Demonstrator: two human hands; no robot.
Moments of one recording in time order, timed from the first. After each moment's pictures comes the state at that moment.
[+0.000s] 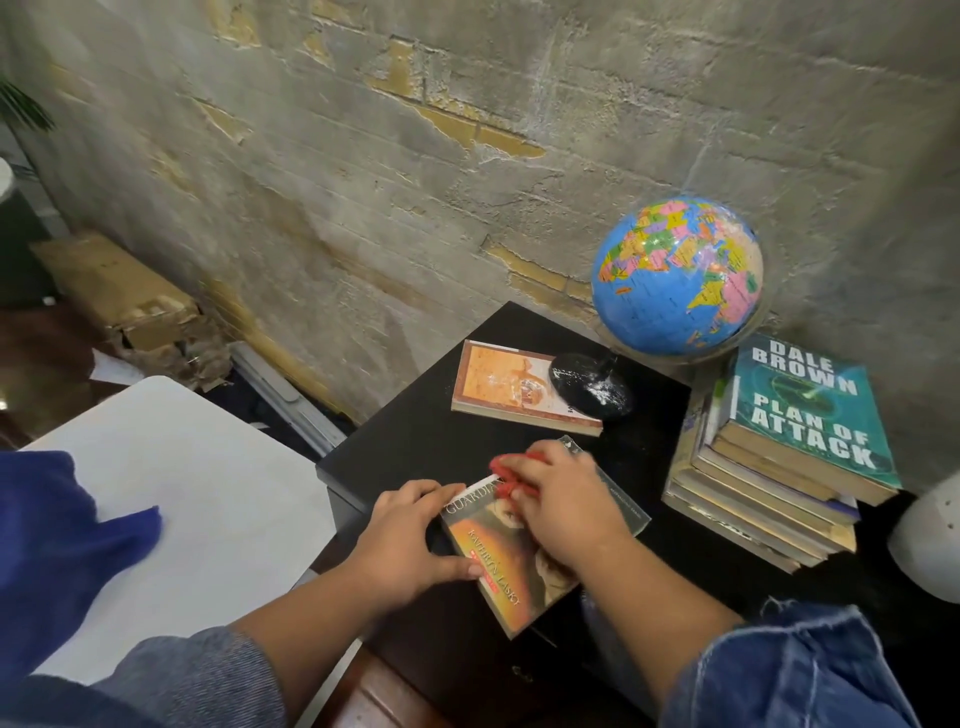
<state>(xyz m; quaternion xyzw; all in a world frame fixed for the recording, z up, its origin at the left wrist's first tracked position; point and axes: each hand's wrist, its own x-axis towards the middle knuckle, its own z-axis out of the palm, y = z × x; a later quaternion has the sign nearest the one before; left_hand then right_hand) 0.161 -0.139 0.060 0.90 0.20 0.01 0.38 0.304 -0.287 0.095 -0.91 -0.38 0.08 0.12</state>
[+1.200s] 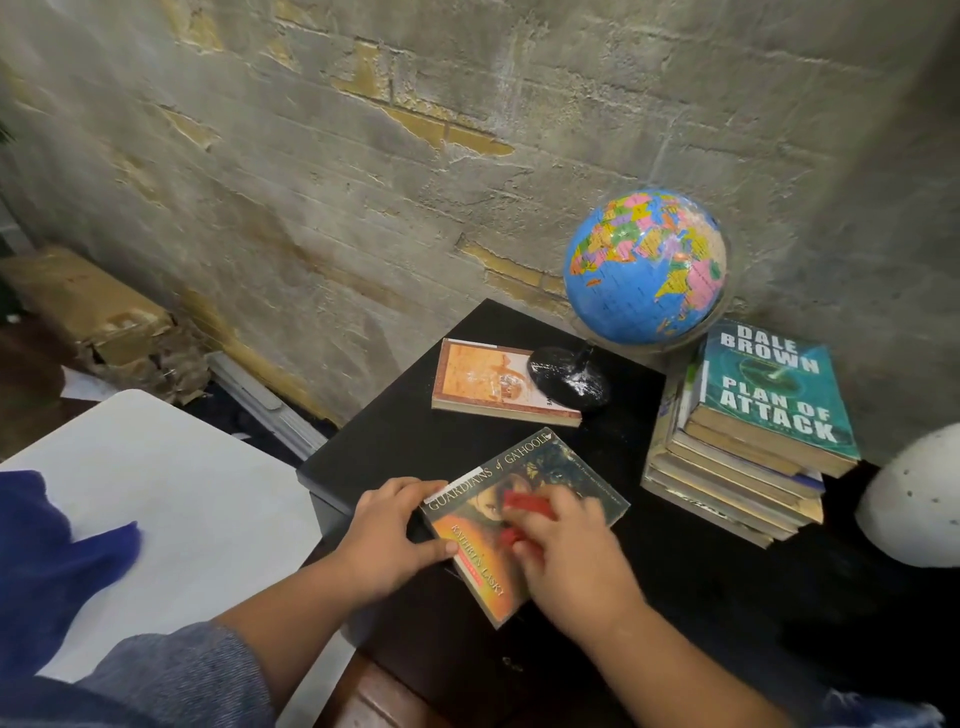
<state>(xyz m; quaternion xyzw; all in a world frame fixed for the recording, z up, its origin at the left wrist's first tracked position) 0.165 -0.137 0.064 0.90 0.20 0.02 0.38 0.255 -0.333 0.093 -0.92 -0.36 0.06 0.11</state>
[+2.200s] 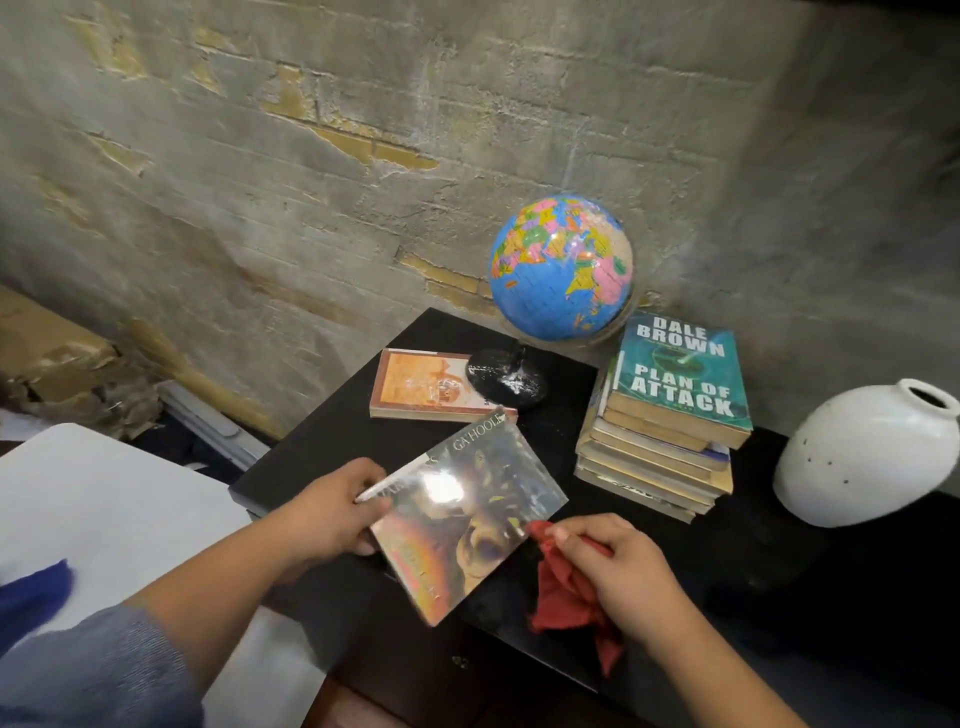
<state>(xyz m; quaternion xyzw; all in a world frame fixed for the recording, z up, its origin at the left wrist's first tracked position) 0.185 -0.150 0.115 0.82 0.24 -0.07 0.52 0.268 -0.429 0.120 -0.85 -0.15 0.17 0.48</state>
